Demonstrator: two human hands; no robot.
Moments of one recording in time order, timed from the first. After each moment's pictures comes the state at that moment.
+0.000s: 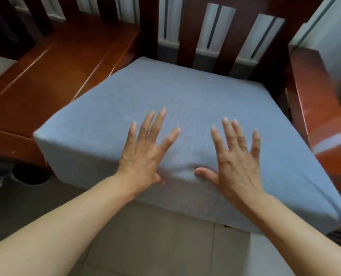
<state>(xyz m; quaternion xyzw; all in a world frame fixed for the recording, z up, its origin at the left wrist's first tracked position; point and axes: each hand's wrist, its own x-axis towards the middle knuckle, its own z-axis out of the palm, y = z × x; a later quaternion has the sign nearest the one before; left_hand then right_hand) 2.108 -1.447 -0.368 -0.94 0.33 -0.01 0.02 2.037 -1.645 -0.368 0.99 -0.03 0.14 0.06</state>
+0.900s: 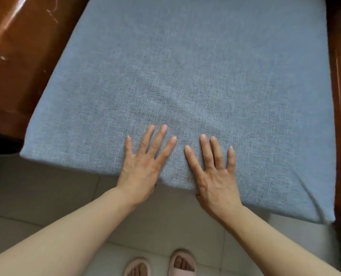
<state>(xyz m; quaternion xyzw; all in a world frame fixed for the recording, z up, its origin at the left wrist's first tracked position) 2.067 -1.446 -0.607 -0.93 0.33 0.12 0.08 1.987 -1.621 -0.617 1.00 0.02 -0.02 0.01</state>
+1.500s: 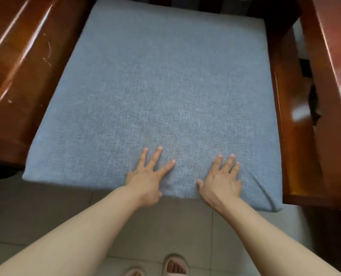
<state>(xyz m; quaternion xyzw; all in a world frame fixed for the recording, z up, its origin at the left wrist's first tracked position) 2.067 -1.494 -0.540 -0.87 0.29 0.39 0.02 1.991 -1.655 -0.540 0.89 -0.34 -0.28 -0.09</state>
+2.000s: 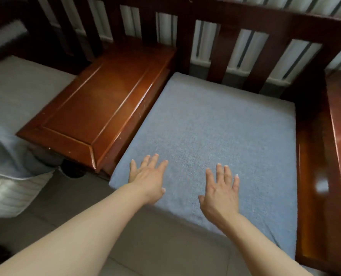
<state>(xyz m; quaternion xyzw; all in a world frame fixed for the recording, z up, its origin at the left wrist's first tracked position) 2.103 -1.407 -0.350 -0.94 0.14 0.31 0.04 2.042 -1.578 -0.379 0.97 -0.10 -0.20 -0.06</state>
